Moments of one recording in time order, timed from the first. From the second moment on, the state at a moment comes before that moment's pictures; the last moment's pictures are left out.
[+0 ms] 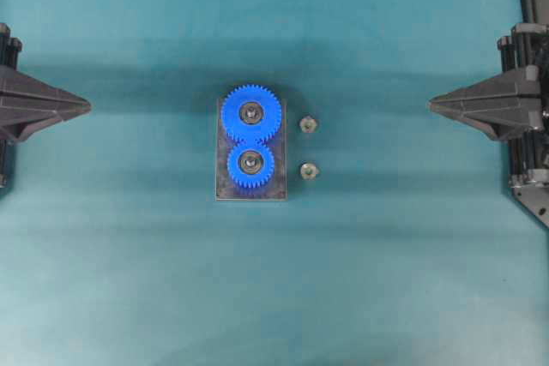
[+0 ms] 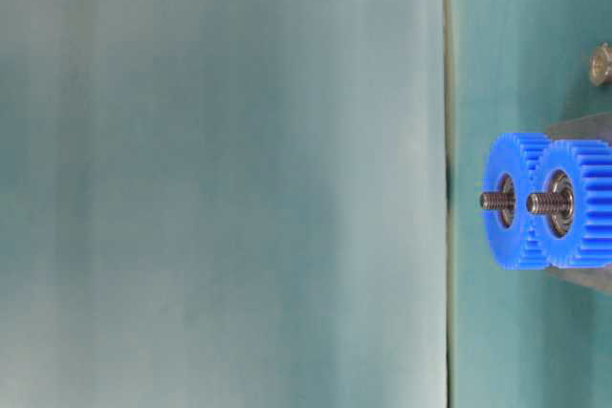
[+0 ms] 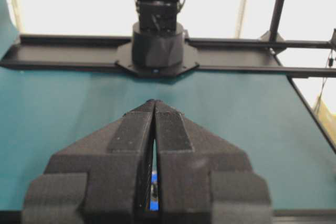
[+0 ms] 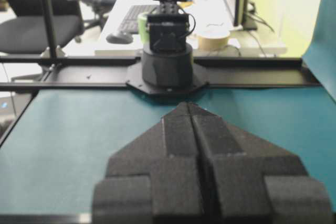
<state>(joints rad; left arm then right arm) 0.00 -0.96 1.17 0.00 -0.29 0.00 0.00 -0.96 1.17 0.00 -0.29 0.01</state>
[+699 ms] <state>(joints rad) -0.01 -0.67 1.00 0.01 0.13 -0.05 -0.10 -0.70 0.97 0.10 0.26 0.08</state>
